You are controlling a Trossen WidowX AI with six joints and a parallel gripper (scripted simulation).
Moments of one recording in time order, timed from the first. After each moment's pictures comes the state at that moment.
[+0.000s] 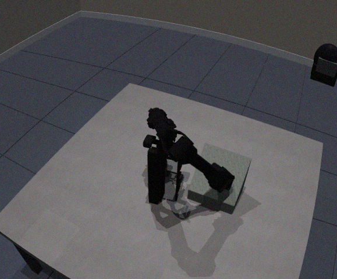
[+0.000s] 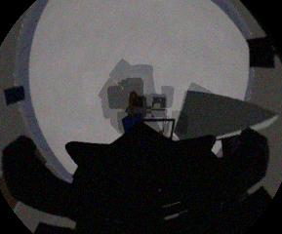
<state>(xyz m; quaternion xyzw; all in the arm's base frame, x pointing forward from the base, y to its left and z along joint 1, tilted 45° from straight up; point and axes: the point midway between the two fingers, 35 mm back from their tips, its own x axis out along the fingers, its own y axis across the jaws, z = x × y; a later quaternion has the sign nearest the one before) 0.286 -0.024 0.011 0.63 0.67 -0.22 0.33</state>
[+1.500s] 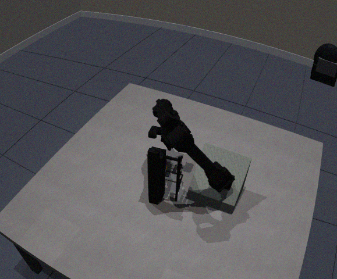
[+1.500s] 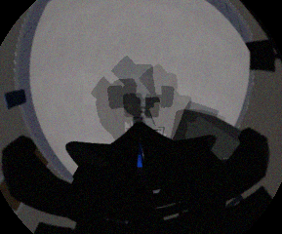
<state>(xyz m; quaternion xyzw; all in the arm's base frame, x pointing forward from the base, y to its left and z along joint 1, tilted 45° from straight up) 0.296 -0.070 -0.030 0.63 0.67 -0.22 0.33</state>
